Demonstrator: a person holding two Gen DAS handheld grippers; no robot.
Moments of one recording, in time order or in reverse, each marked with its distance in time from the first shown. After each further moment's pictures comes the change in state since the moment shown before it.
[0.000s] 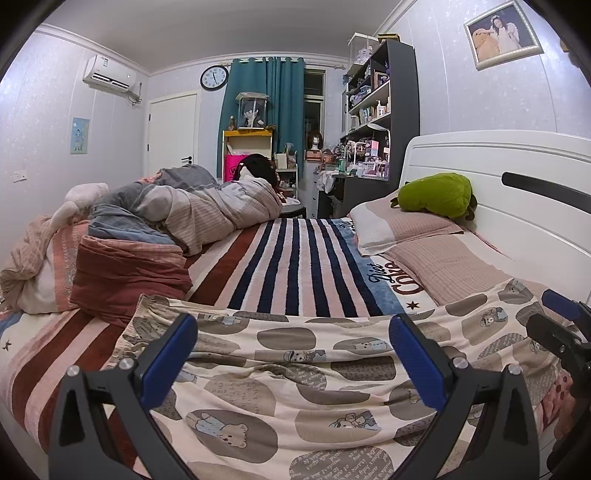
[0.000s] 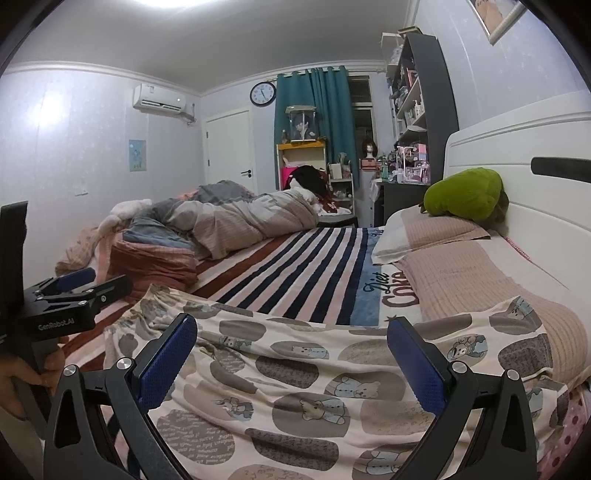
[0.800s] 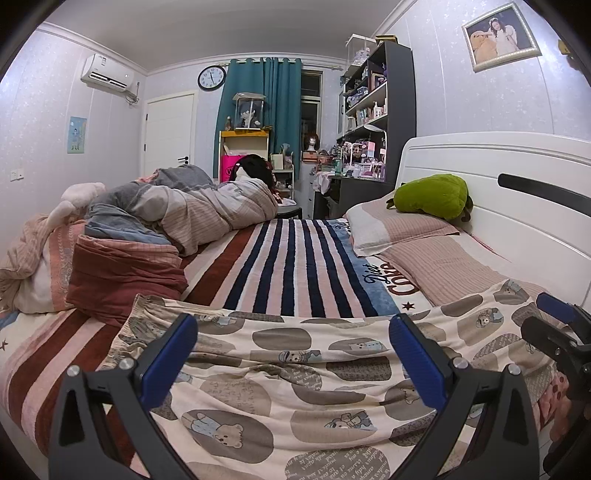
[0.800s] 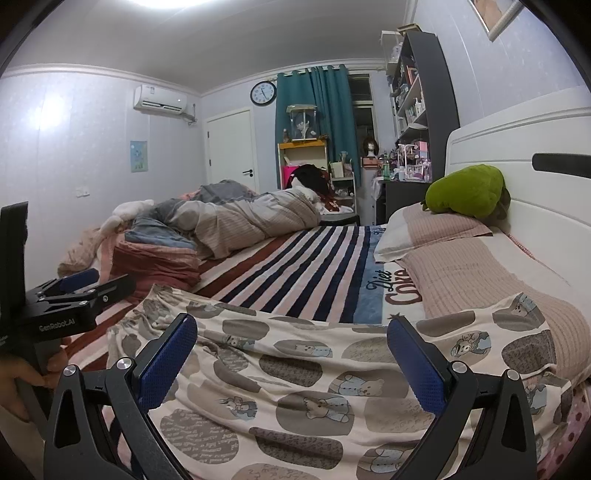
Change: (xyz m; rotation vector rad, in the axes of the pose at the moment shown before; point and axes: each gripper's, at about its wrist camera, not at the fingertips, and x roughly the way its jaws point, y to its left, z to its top) left arm 0.000 -0.005 0.000 -0.002 -0.003 -0.009; right arm 0.001 0.002 -0.002 0.004 0.000 0.010
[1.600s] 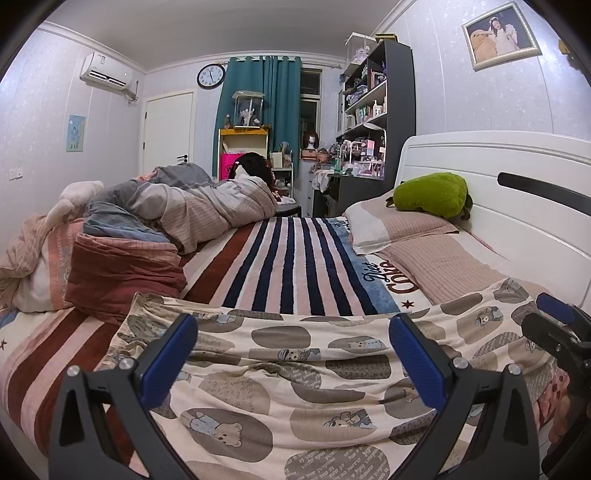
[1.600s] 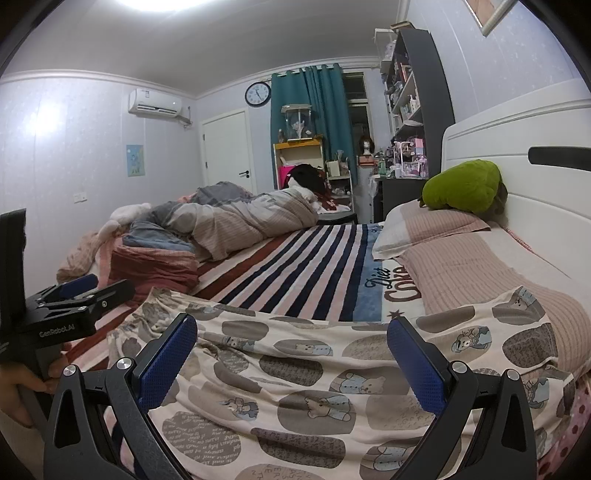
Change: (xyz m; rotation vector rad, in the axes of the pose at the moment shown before) left arm 0.000 0.000 0.000 -0.002 0.001 0.001; right arm -0.002 0.002 -0.002 0.016 -0.005 -0.005
